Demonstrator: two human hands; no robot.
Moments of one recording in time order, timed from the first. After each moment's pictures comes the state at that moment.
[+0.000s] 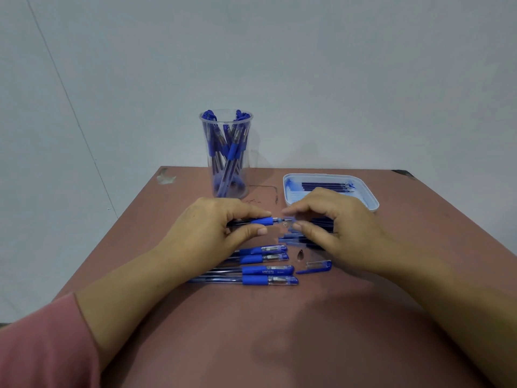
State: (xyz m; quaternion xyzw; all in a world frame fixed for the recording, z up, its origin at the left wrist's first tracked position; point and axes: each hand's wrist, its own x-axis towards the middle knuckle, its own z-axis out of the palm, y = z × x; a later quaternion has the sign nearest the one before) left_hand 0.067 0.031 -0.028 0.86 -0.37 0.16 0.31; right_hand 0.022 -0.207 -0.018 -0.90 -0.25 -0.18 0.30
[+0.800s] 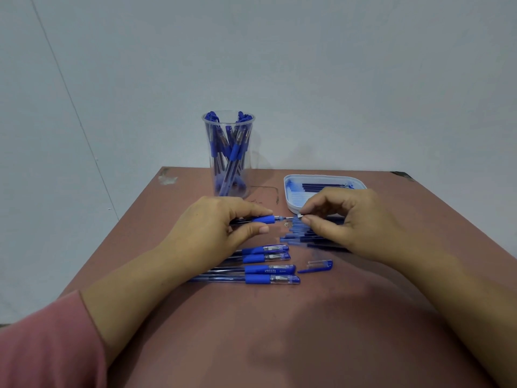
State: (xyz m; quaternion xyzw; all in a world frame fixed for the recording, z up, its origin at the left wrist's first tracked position) left_hand 0.065 0.031 -0.025 0.86 -0.38 0.17 0.30; right_hand 0.015 -0.209 -0.006 -0.89 -0.21 -0.19 0.37
